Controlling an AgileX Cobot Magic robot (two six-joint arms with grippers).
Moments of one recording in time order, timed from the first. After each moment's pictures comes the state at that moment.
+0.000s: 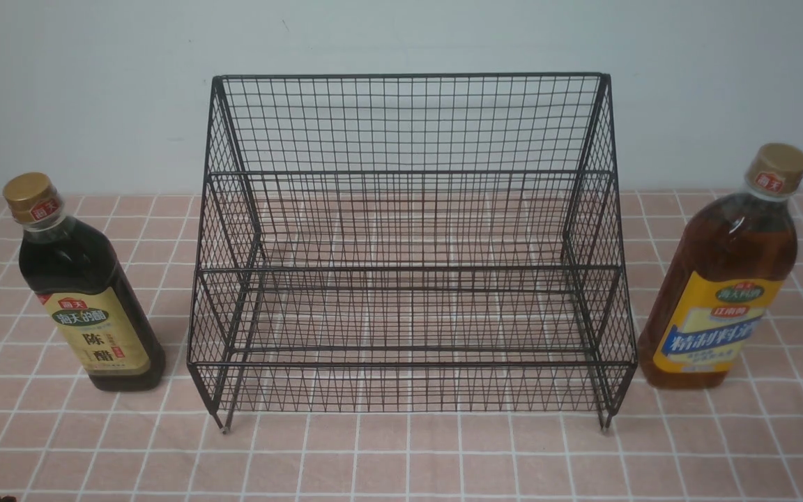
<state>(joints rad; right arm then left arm) 0.00 -0.01 0.03 0.35 0.16 0.01 -0.06 -0.01 0.03 0.01 0.37 0.02</state>
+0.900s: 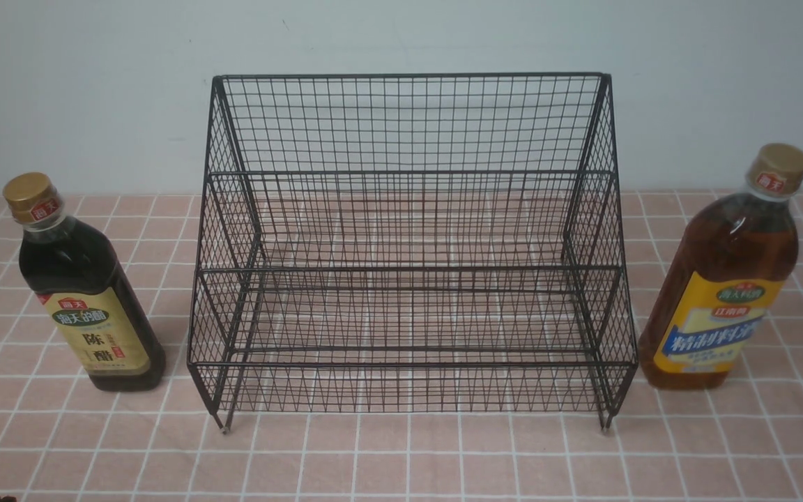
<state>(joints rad) 0.00 0.10 -0.11 0.26 -0.16 0.04 -0.06 -0.01 0.03 0.01 0.37 0.02</state>
